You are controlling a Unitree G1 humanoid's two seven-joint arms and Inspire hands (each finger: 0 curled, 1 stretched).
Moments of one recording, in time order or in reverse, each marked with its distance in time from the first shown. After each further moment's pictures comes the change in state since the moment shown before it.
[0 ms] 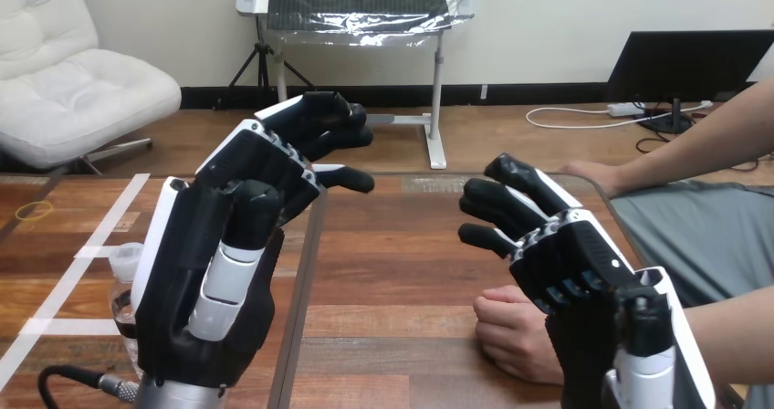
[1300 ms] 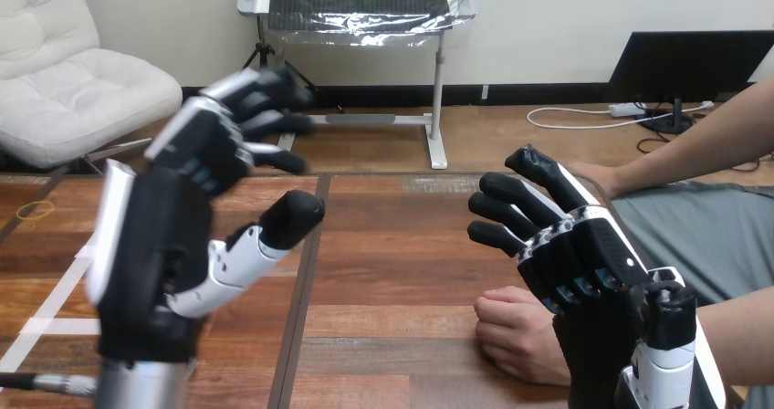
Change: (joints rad) left arm -0.055 -0.008 0.135 0.011 0.311 -0.050 0.214; right arm 0.000 -0.013 -0.008 0.000 0.045 0.006 0.021
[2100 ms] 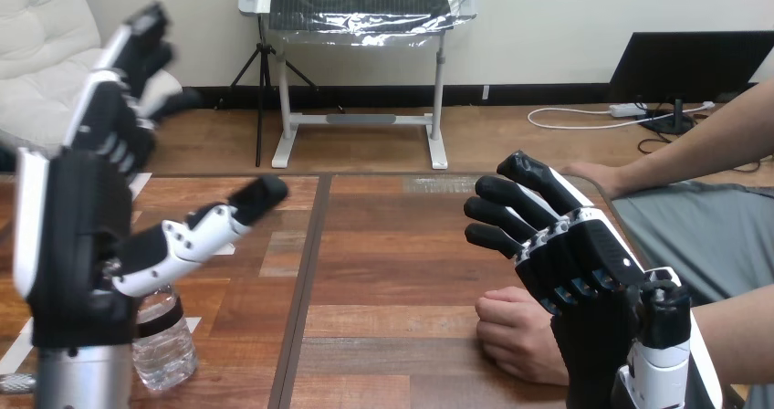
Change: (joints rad) left arm -0.043 0.021 0.134 0.035 0.055 -0.002 0.074; right arm 0.000 0.005 0.002 0.000 -0.011 0.007 -0.010
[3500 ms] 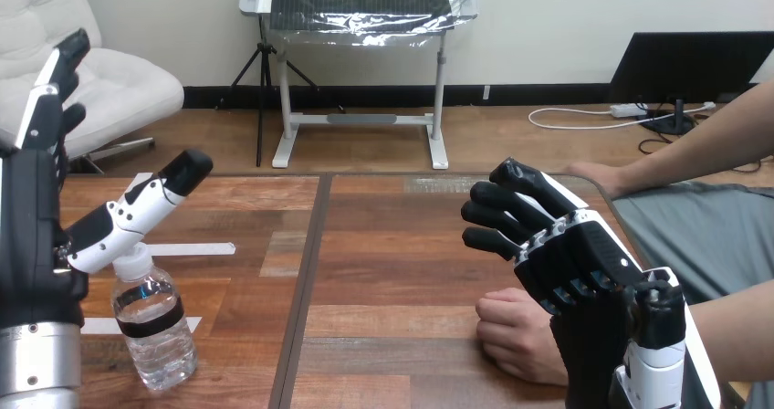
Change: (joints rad) left arm -0.083 0.081 0.122 0.144 0.168 0.156 0.095; right arm 0.000 -0.001 0.001 0.000 -0.011 0.000 -0.003
